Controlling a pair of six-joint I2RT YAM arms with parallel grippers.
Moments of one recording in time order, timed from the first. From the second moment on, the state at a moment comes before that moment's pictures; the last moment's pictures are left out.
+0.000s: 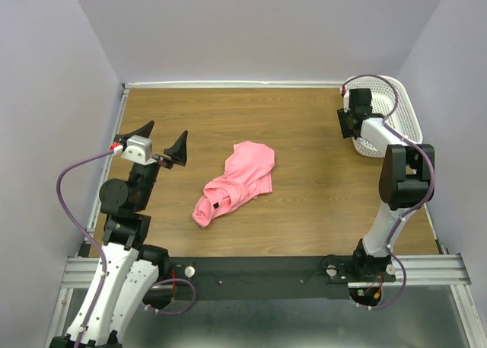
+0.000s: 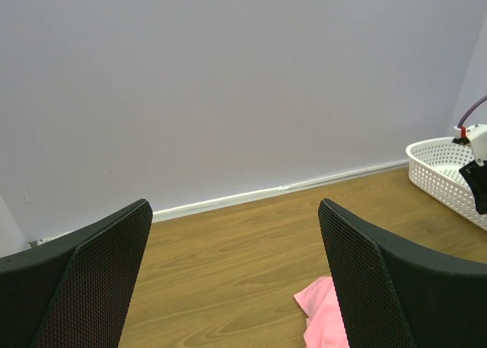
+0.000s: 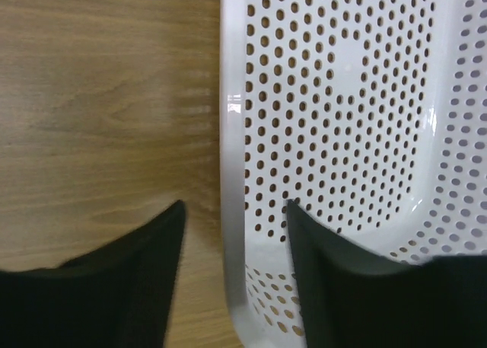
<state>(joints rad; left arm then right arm) -0.22 0.52 0.59 0.30 0.11 -0.02 0.02 1.89 1.35 -0.29 0.28 -0.26</state>
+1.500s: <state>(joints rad) -0.37 1.36 0.66 -0.06 0.18 -0.52 0.34 1.70 1.08 -0.32 -0.74 -0.24</state>
